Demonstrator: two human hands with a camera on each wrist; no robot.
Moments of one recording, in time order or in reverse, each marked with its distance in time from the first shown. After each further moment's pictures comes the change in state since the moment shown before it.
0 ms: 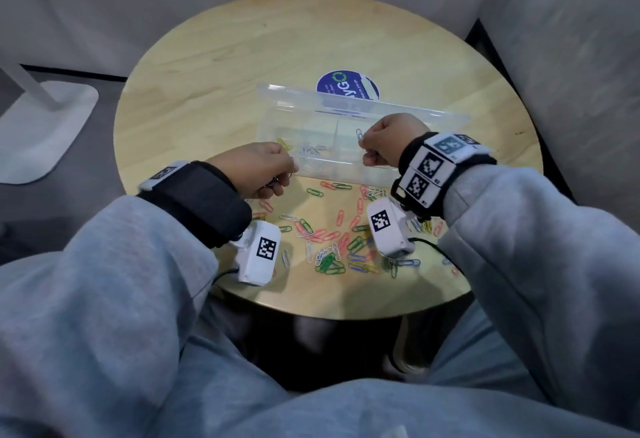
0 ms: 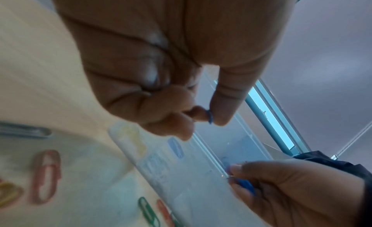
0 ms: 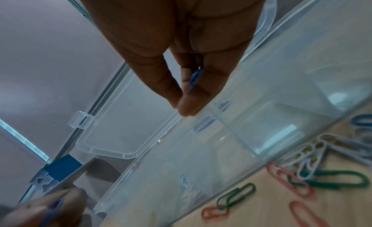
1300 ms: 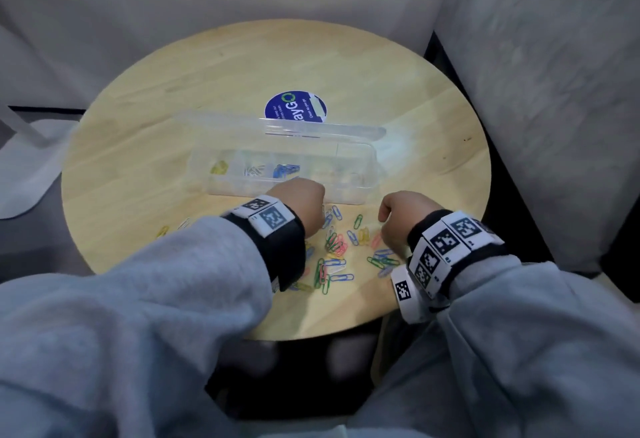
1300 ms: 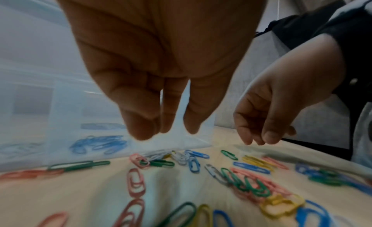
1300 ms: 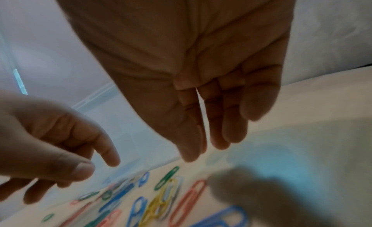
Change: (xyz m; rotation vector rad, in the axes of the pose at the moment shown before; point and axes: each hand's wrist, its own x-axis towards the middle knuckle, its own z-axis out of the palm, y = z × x) left_hand 0.021 0.051 0.140 1.152 0.108 0.247; right_hand -0.033 0.108 -0.079 -0.776 -0.114 -0.037
